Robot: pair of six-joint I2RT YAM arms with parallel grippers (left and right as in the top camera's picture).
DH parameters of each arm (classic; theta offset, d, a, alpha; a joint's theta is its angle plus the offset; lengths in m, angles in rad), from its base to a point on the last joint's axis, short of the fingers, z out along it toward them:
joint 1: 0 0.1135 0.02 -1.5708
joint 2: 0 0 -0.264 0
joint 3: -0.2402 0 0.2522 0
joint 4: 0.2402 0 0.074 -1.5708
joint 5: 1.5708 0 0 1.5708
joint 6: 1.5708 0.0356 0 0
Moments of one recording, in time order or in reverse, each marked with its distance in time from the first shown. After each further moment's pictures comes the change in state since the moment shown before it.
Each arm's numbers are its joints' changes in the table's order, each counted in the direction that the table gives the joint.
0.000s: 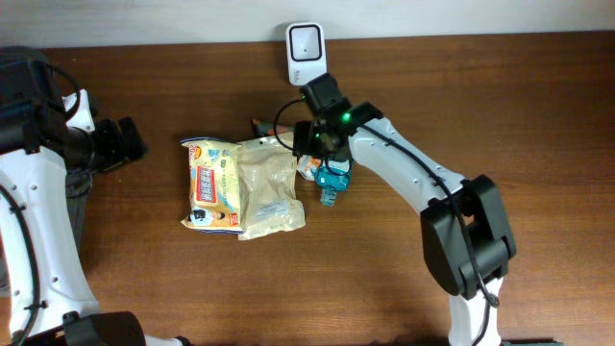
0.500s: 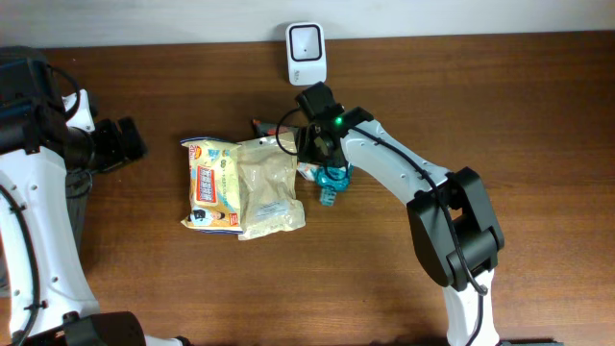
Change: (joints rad) left arm 0.000 0.000 0.000 0.000 0.000 0.000; right arm 0.005 0.062 0.000 0.010 0.054 0.039
